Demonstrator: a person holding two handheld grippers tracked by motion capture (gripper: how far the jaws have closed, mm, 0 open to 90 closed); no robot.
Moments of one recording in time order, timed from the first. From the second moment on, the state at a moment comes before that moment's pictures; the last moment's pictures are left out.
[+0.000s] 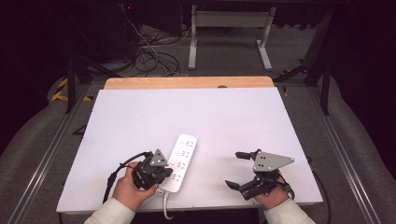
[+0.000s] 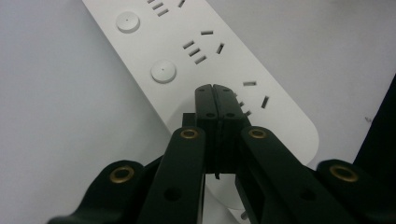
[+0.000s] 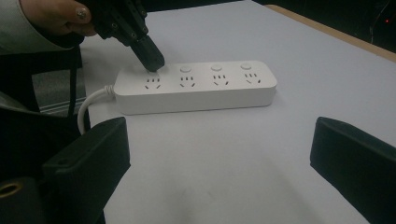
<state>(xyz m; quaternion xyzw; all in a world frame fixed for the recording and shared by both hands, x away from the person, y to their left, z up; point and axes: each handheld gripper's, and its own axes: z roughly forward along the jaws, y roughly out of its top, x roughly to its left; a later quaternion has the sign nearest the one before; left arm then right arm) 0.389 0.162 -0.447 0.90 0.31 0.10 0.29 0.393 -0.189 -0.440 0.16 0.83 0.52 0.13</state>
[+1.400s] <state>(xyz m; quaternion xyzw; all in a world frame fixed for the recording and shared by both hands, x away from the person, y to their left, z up) 0.403 0.164 -0.435 0.87 0.33 0.14 0.34 0.393 -0.187 -0.440 0.16 0.83 0.52 0.13</state>
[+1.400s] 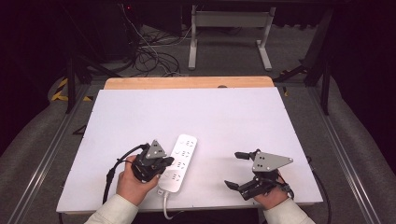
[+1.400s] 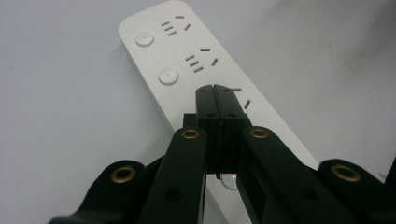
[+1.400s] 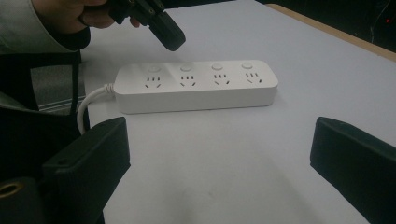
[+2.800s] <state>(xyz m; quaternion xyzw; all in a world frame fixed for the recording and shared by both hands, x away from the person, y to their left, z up) 0.420 0.155 -0.454 0.88 0.33 0.13 0.32 0.392 -0.187 -0.441 0.15 0.83 0.52 0.13</state>
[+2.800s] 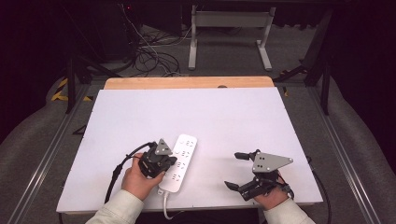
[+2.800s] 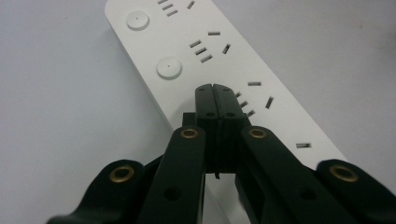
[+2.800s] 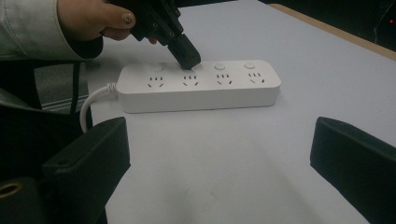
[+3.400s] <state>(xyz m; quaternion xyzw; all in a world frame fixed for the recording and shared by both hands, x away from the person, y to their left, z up) 0.417 0.155 -0.456 0.88 0.32 0.16 0.31 0.392 -0.186 -0.441 0.15 0.83 0.52 0.12</state>
